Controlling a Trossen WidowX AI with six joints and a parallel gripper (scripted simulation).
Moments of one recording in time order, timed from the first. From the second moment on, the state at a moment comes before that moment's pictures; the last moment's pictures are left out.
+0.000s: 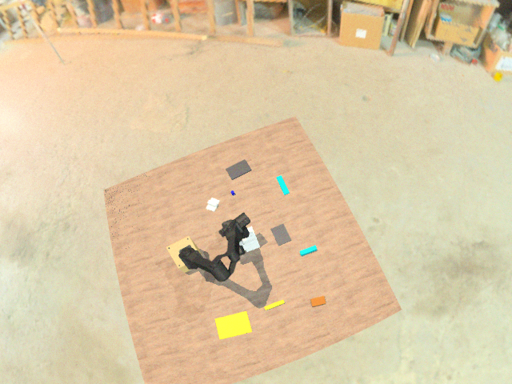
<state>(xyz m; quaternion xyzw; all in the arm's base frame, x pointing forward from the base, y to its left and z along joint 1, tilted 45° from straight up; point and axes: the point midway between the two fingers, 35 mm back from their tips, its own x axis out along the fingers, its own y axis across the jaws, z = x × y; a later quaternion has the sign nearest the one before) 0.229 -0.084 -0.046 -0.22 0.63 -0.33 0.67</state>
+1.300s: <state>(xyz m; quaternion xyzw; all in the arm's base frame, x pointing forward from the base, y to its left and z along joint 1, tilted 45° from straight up) 0.229 -0.084 -0.046 -0.22 0.63 -0.33 0.67</state>
